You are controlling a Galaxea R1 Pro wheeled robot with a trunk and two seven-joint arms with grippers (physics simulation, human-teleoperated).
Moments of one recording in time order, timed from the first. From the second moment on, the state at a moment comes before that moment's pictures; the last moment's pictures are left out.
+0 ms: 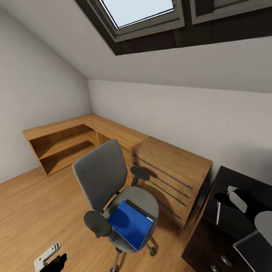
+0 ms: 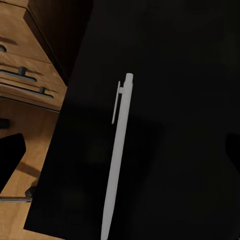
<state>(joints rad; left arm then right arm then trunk) 0.02 0.25 -0.15 -1.22 0.97 0.17 0.57 -0.89 -0.45 0.45 -0.35 -0.84 0.47 -0.19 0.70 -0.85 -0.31</state>
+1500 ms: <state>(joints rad) 0.02 0.22 -0.18 -1.08 0.87 0.17 0.57 -0.89 -0.26 0.45 -0.42 -0.67 0.46 -0.20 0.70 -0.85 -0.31</state>
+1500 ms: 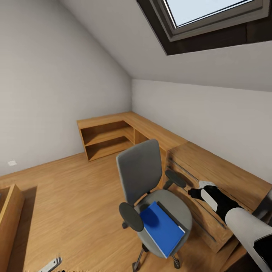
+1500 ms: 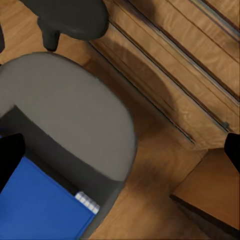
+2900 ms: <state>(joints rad) 0.02 0.12 -0.28 -1.03 0.74 0.16 0.57 -0.89 -0.23 0.45 -0.42 -0.57 0.41 -0.19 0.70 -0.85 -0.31</state>
